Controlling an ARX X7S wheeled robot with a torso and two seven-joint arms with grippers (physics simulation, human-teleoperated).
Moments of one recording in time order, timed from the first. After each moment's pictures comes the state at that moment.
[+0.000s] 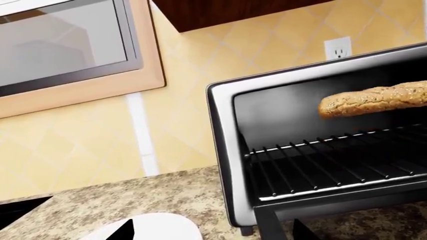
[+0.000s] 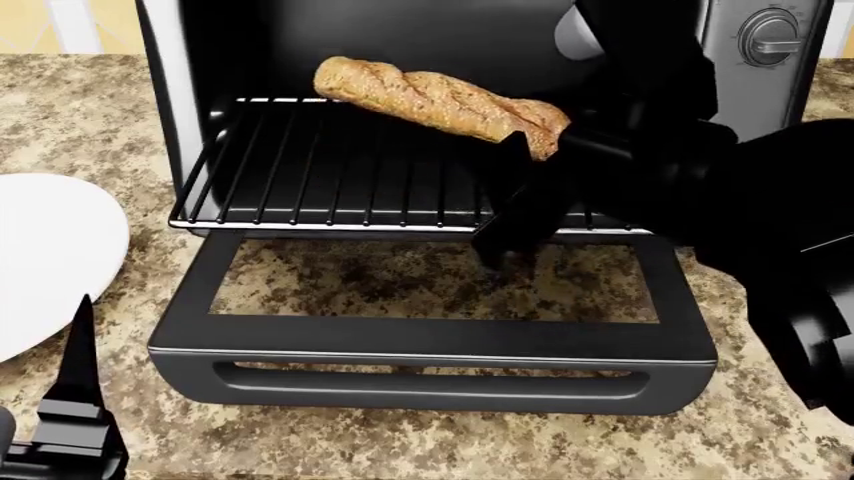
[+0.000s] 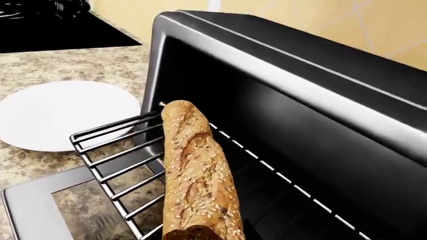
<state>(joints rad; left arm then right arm) -0.34 -0.66 0.26 0.97 -0.76 -0.83 -0.81 1.25 0.53 -0.49 0.14 0.59 0.93 -0.58</state>
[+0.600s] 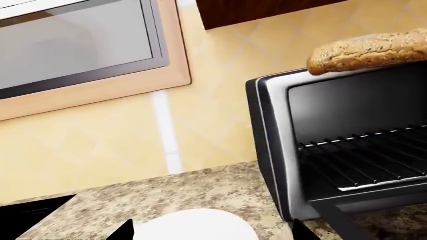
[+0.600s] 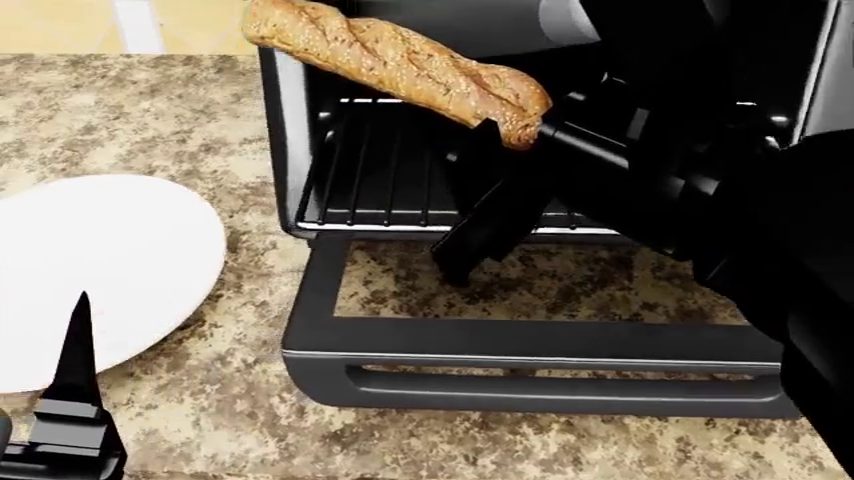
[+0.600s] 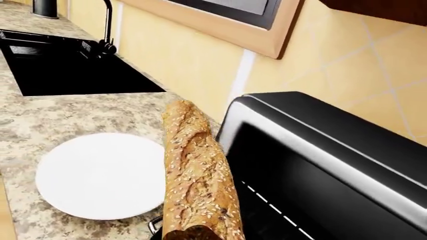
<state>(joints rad) -0.35 -0.68 0.27 0.97 -0.78 -0.82 -0.83 1.20 0.57 -0.34 -0.19 0.73 1.05 -0.44</state>
